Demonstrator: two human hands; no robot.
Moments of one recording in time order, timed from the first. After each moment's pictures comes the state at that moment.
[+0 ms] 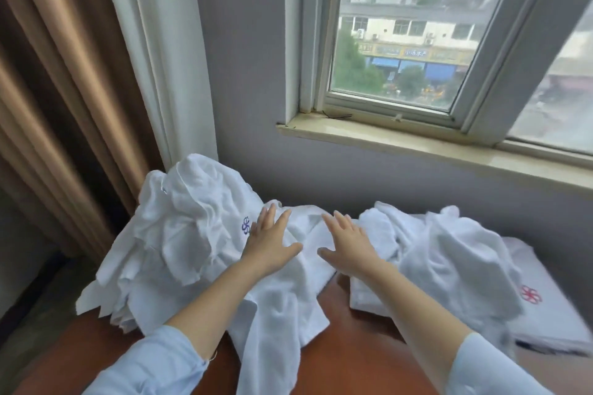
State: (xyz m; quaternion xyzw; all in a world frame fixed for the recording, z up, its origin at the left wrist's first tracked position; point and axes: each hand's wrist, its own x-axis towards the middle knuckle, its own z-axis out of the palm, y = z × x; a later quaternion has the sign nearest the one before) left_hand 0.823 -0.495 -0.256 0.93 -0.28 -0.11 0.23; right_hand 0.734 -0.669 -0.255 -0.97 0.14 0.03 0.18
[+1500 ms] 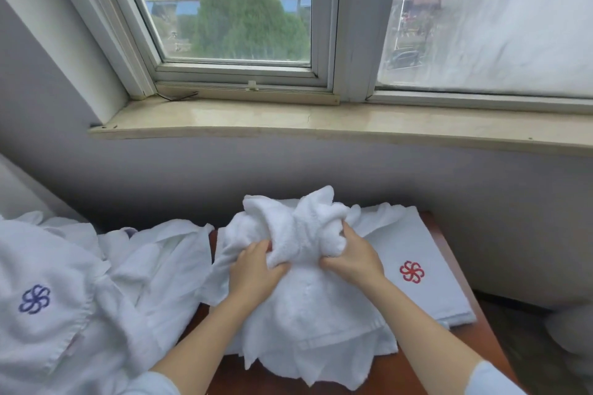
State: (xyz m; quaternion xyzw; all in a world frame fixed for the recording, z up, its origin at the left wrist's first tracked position) left_hand 0.746 -0.801 -0.341 0.90 -0.29 -0.16 0.27; right_hand 0.619 -0.966 -0.333 -0.83 0.39 -0.01 0.41
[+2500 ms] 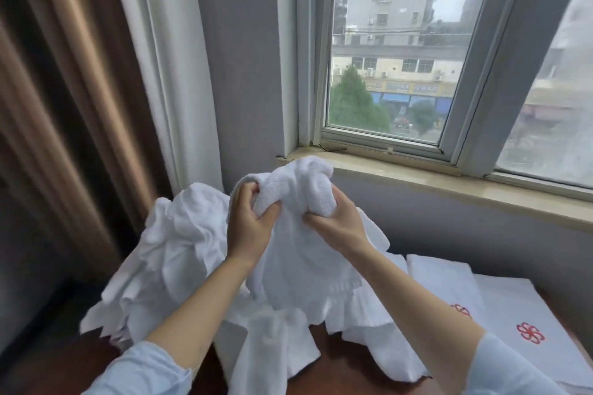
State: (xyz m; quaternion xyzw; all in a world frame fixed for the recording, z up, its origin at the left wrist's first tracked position) left_hand 0.790 -0.515 -0.154 0.75 -0.21 0.17 0.61; right_hand 0.716 -0.673 -0.140 -0.81 0.08 -0.22 0.54
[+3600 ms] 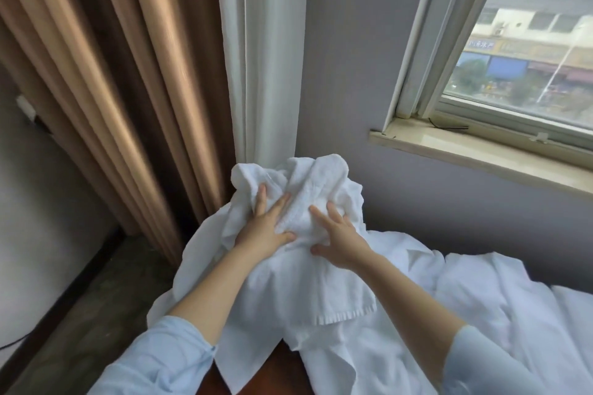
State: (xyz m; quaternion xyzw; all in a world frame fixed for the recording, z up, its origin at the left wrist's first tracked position) left_hand 1.013 -0.347 -0.261 0.92 -0.21 -0.12 0.30; right_hand 0.958 -0.537 -0.282 -0.97 0.04 0.08 0.23
